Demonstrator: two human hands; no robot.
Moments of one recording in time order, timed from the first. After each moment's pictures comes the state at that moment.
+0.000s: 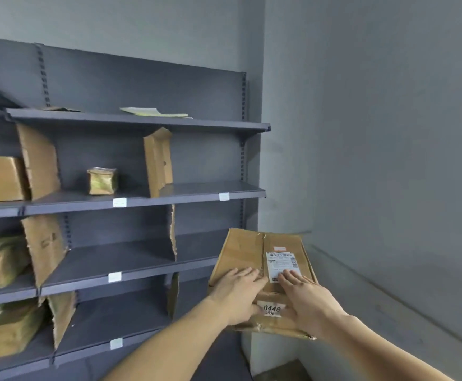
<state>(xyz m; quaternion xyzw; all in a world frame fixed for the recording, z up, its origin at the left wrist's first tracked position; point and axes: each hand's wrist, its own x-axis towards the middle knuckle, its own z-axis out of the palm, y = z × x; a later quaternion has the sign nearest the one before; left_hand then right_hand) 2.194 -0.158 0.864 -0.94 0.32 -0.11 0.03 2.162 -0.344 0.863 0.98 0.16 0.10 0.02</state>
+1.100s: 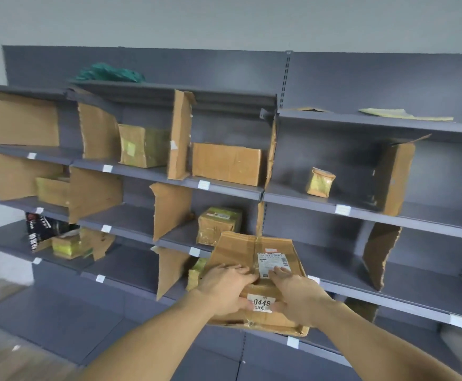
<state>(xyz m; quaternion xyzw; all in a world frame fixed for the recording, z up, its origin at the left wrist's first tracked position) 2.091 0.371 0.859 -1.00 0.00 -0.08 0.00 2.175 0.202 0.878 0.90 0.43 0.01 0.06</state>
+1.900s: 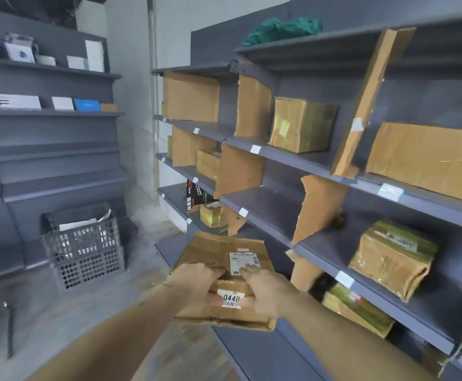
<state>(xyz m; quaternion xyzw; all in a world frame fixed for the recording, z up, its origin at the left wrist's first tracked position) 1.964 0.686 0.795 -0.93 -0.36 0.04 -0.01 2.137 0.614 0.801 0.69 0.72 -0.06 0.06</state>
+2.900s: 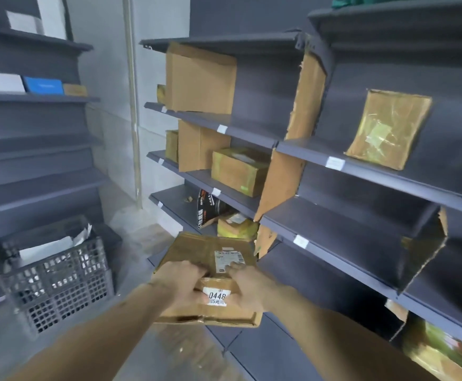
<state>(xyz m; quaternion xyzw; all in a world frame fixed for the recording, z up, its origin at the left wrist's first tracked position) 1.830 1.071 0.773 -0.94 -0.33 0.06 -0.04 1.999 0.984 0.777 0.71 0.70 -0.08 0.06</state>
